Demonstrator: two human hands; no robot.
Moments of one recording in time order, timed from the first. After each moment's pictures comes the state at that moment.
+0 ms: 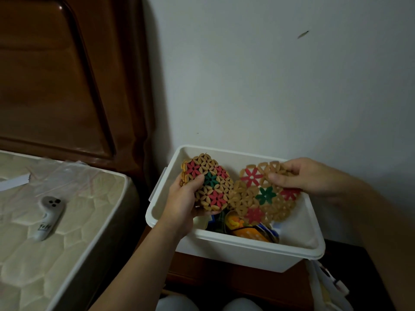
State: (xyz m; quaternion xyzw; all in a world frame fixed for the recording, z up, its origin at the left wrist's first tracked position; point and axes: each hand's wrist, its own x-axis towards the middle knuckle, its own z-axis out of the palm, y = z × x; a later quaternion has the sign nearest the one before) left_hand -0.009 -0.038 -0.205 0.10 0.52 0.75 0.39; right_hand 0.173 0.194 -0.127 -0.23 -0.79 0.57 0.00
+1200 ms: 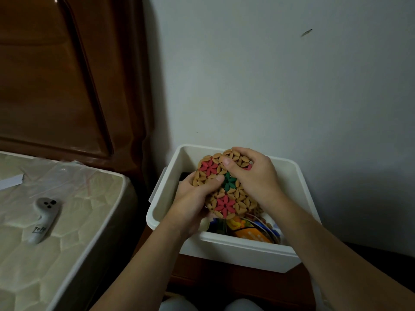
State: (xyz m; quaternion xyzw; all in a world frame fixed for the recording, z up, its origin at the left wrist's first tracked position) left_hand -0.005 -0.036 -0.196 0.16 0.49 0.73 0.44; right_hand 0.086 0.114 -0.167 -0.31 -0.79 0.44 0.29
